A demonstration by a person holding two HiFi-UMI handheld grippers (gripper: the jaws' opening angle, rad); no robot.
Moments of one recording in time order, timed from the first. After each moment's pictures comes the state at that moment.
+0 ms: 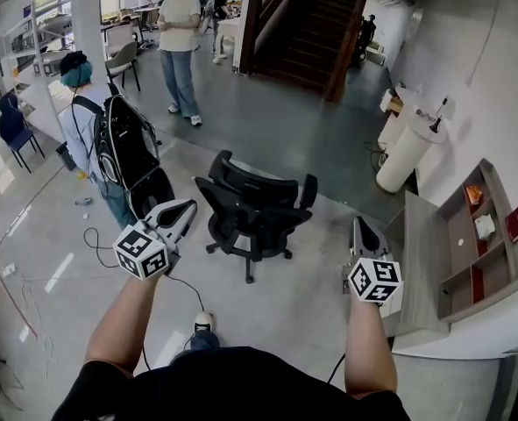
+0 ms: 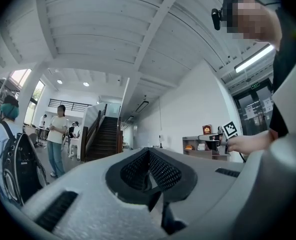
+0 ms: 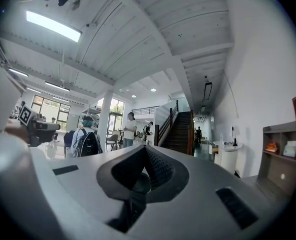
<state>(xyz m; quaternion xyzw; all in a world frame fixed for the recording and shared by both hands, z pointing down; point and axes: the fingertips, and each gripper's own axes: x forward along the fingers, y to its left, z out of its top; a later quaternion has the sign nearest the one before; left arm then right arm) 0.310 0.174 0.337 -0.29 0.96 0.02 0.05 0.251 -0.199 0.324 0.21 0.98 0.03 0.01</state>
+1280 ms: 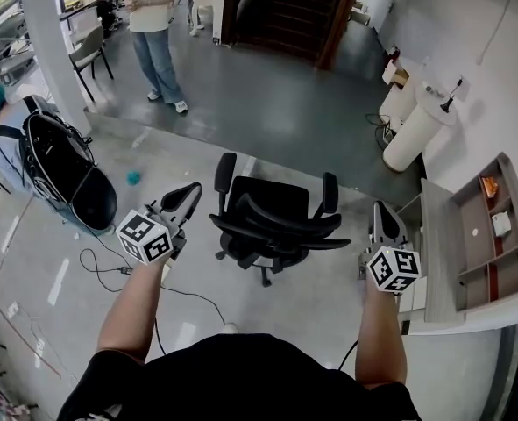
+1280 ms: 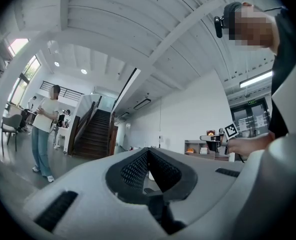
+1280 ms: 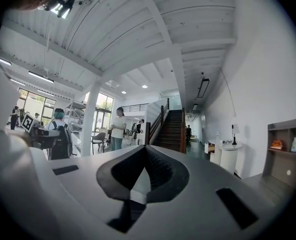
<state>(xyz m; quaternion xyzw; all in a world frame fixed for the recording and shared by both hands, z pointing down) 0.017 0.333 0.378 -0.37 0.93 0.08 0.04 0.025 -0.065 0.330 0.14 0.99 0.03 0.00</state>
